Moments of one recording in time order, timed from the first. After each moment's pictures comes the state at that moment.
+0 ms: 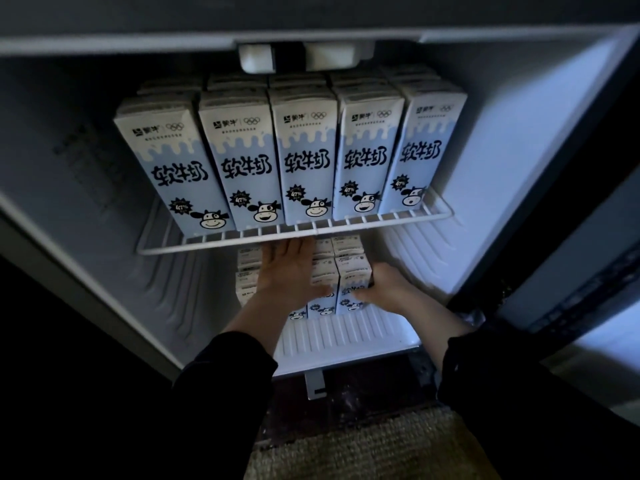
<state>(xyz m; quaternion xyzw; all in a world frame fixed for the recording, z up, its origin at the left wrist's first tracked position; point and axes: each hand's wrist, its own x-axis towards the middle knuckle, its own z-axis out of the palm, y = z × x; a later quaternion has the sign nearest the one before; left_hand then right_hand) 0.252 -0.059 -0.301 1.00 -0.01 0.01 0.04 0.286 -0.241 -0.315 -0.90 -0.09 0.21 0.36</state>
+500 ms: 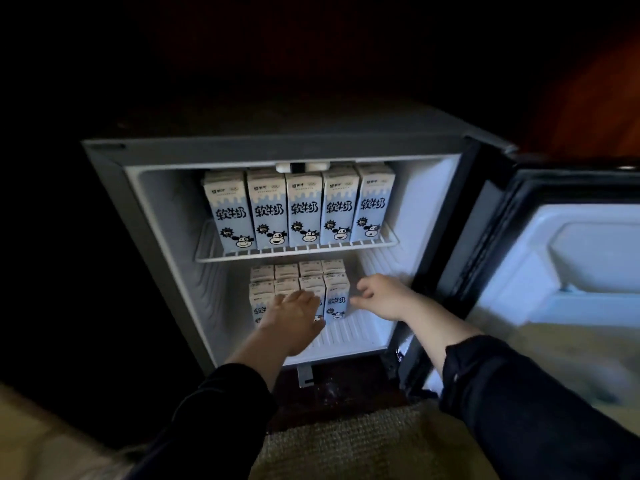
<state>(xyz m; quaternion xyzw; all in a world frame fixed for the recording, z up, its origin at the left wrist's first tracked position) 0.144 -0.091 -0.233 0.99 -0.09 -0.09 -0.03 0.203 -0.264 -0.201 -0.95 -0.15 0.19 0.22</state>
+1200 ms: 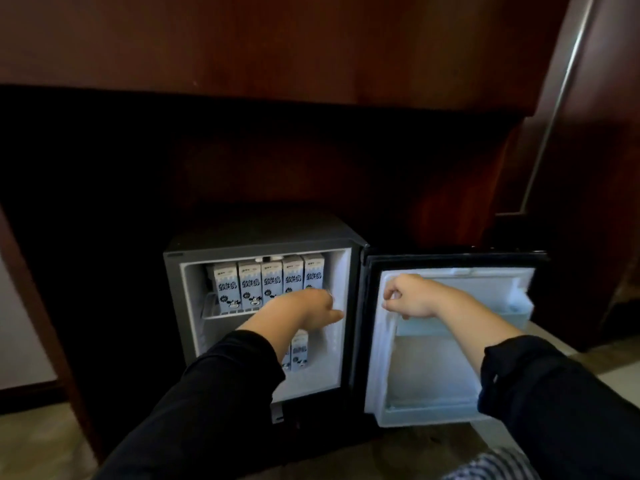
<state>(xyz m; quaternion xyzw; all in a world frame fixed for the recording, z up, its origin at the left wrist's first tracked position) 0.018 -0.192 0.006 0.98 -0.14 -0.12 0.06 0.044 -0.392 0.018 -0.98 -0.14 0.08 0.13</state>
